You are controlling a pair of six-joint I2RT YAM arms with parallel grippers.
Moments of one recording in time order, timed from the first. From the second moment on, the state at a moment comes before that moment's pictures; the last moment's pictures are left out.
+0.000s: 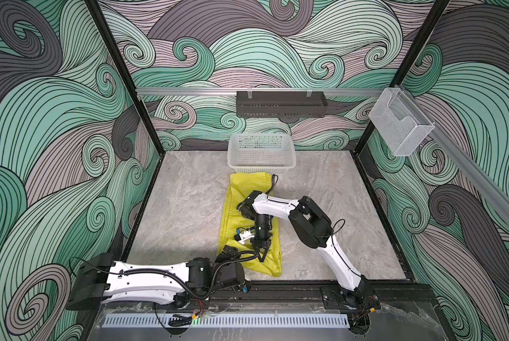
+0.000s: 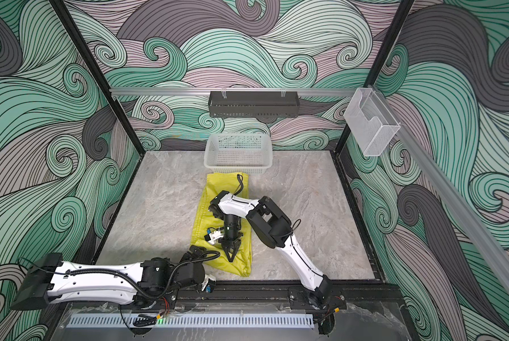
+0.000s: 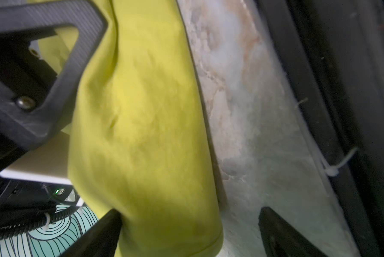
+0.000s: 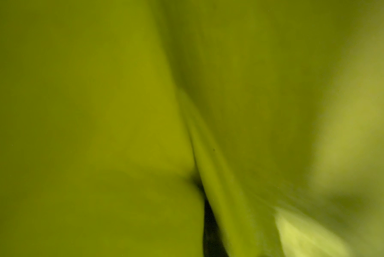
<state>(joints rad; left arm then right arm) -1.42 0.94 0.40 -0.65 -0.60 0.87 0.91 2.39 1.82 -1.61 -0.62 -0.59</state>
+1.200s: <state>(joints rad) -1.40 1.00 0.39 -0.54 -0.59 0.86 0.93 2.38 1.87 -1.63 -0.60 -0.65</state>
